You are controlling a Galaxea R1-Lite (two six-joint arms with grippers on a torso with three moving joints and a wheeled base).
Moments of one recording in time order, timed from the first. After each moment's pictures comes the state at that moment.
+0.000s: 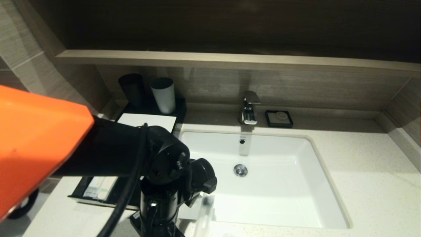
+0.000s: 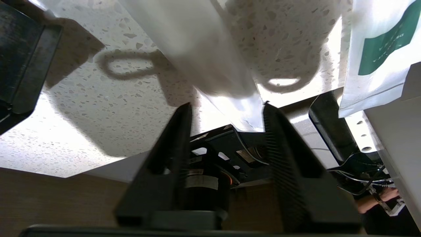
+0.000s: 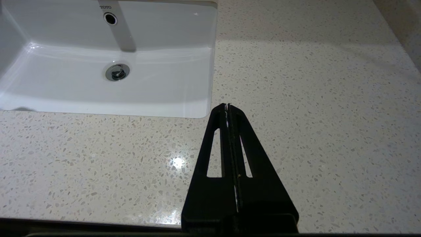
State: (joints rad) left arm -0.84 1.99 -1.38 1.08 0.07 -0.13; right arm 0.00 0.00 0.00 0.01 -0.01 0.00
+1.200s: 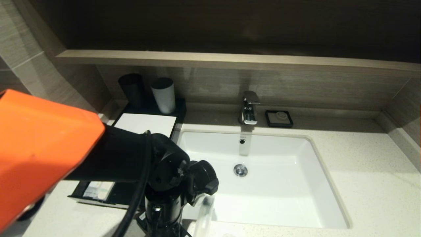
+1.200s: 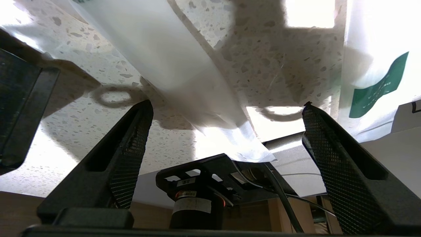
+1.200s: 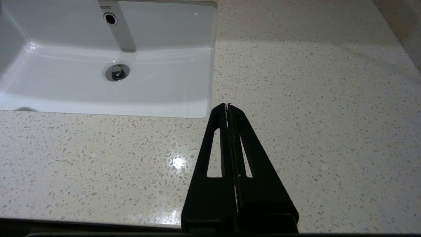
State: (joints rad) left arm -0.84 2.00 -1.32 0.95 0.07 -0.16; right arm 0.00 0.00 0.00 0.01 -0.01 0.00
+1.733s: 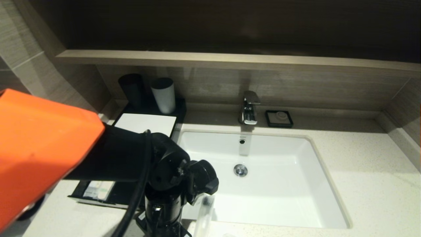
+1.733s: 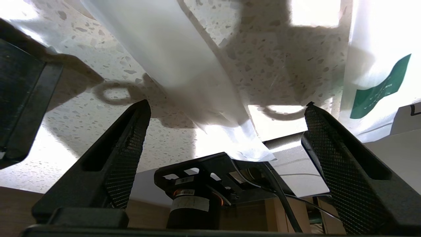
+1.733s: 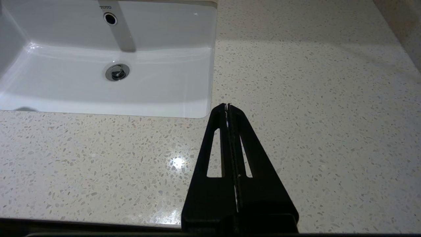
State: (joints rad) left arm -0.84 2.00 -1.33 0.96 0.08 -0.18; right arm 0.00 0.00 0.00 0.01 -0.01 0.00
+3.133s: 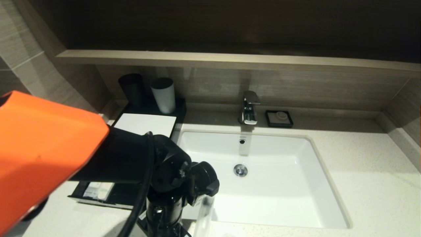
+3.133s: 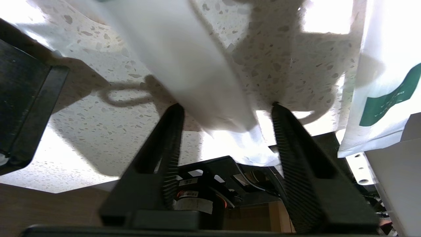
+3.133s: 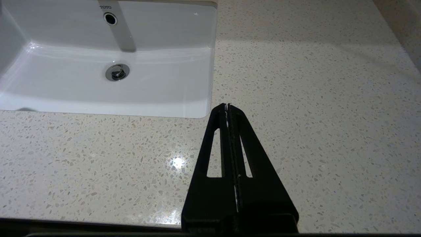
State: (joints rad) left arm -0.84 2.01 -1.32 0.95 0.10 -0.18; right arm 0.00 0.00 0.00 0.01 -0.01 0.00
